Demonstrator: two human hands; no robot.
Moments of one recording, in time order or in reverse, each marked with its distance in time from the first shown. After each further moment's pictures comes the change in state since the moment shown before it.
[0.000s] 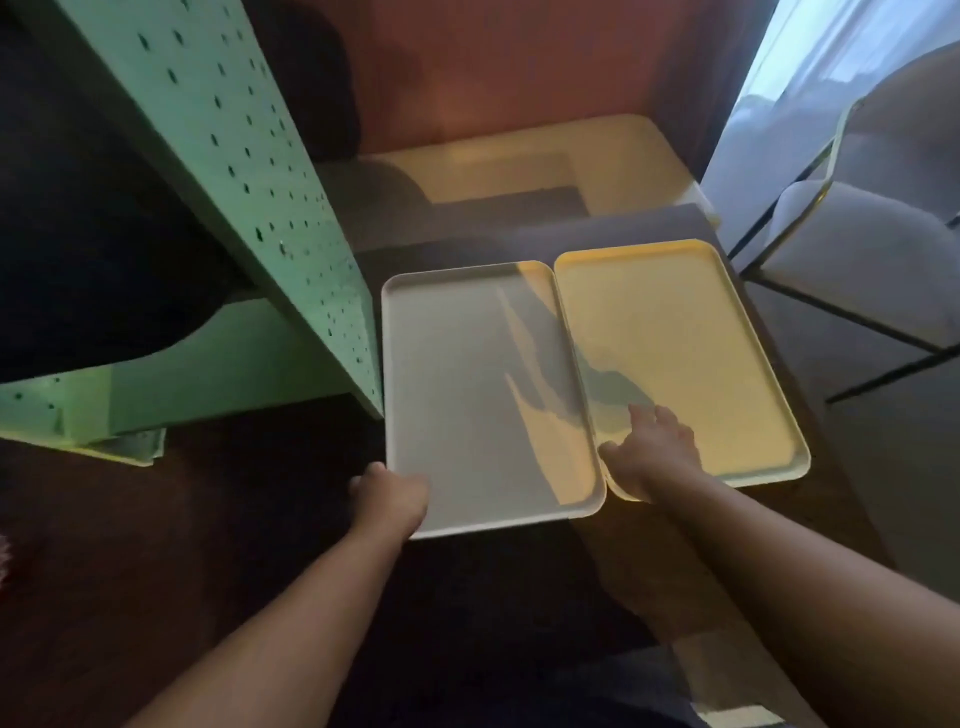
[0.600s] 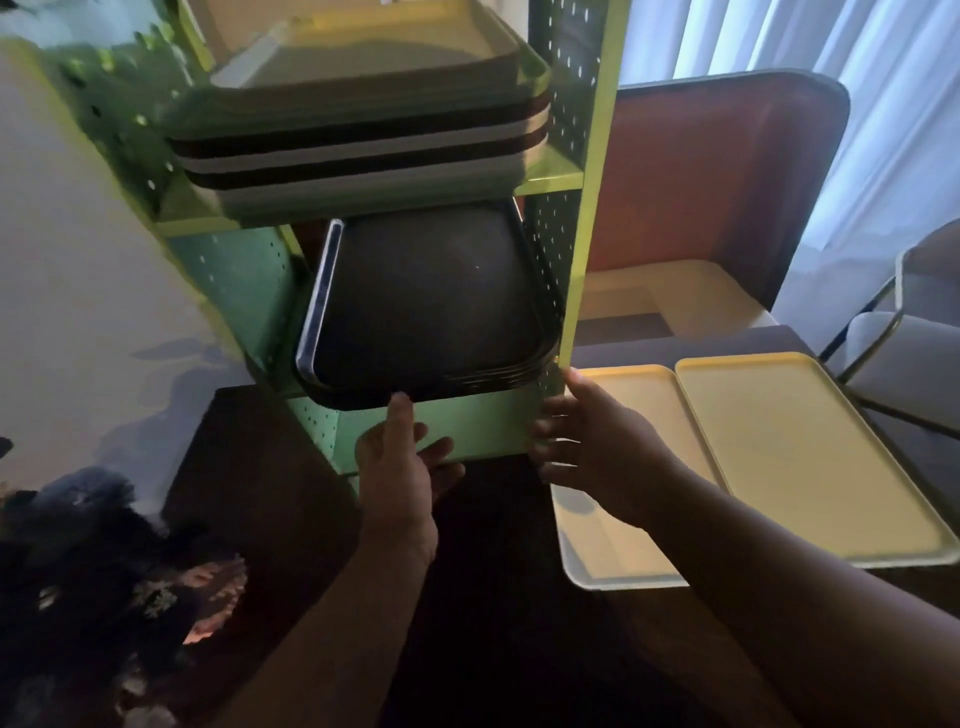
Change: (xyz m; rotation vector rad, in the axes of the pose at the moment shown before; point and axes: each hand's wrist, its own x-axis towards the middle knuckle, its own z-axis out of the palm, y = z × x) left_hand -0.087 -0.017 -0.247 -1.189 -0.014 0.401; right_hand -0.200 -0.230 -0.049 1.418 -0.666 -0.385
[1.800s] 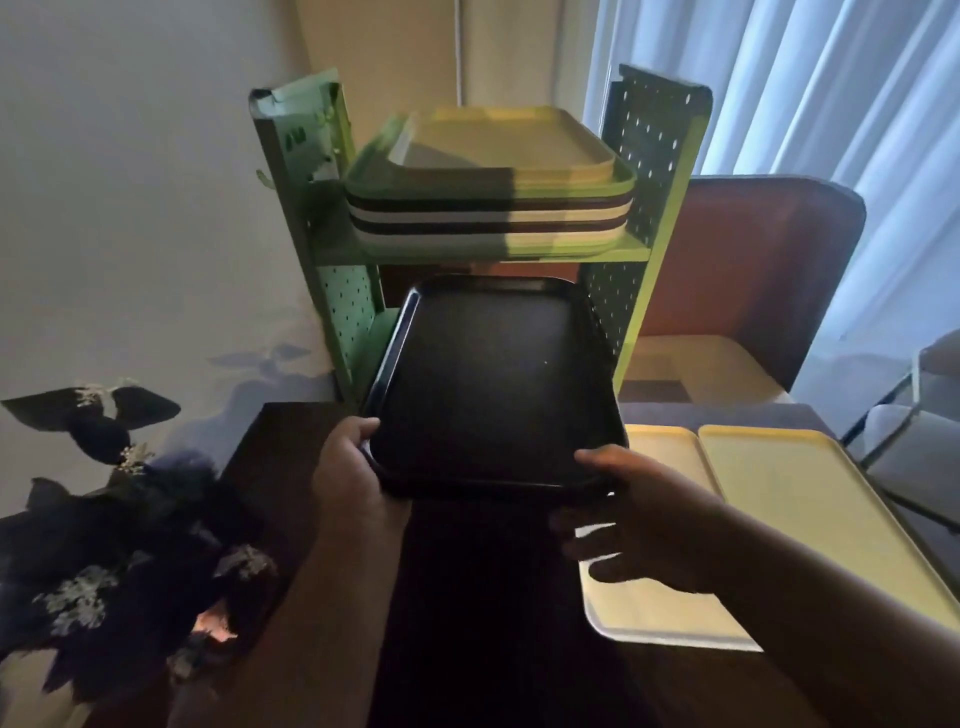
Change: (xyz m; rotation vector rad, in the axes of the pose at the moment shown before) left_hand 0.012 0.061 -0.056 -0.543 0.015 -0.055; right_hand -0.063 -0.012 0.041 -0.369 -0.040 0.270
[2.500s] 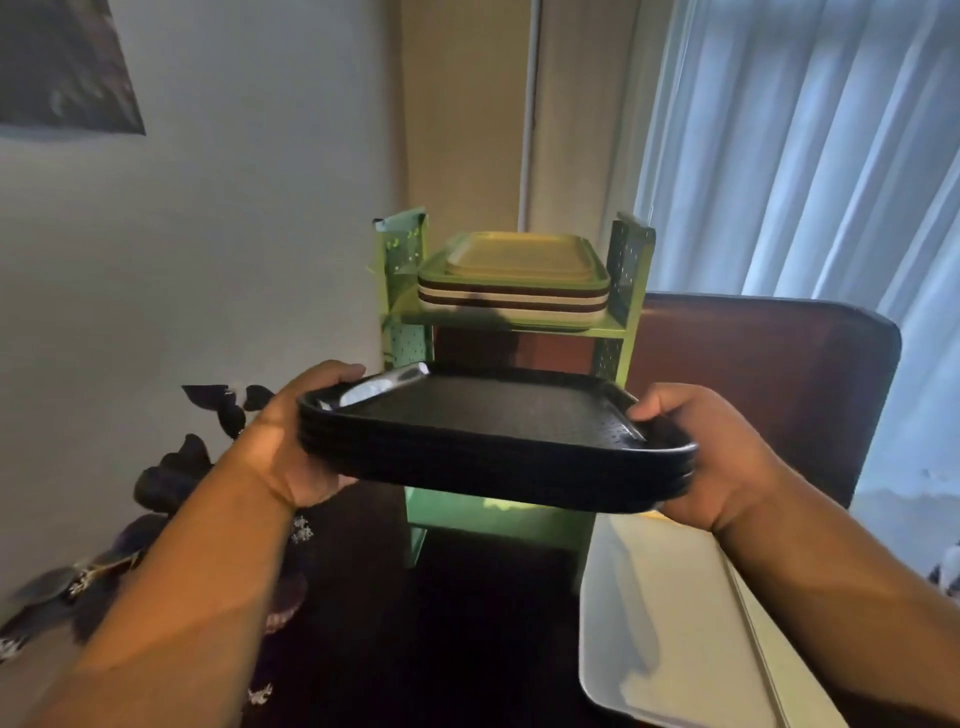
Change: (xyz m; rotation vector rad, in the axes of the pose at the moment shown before) left_hand -0.144 0.103 0.006 0.436 -0.340 0.056; right_hand -0.113 -0.049 0.010 0.178 -0.264 -0.524
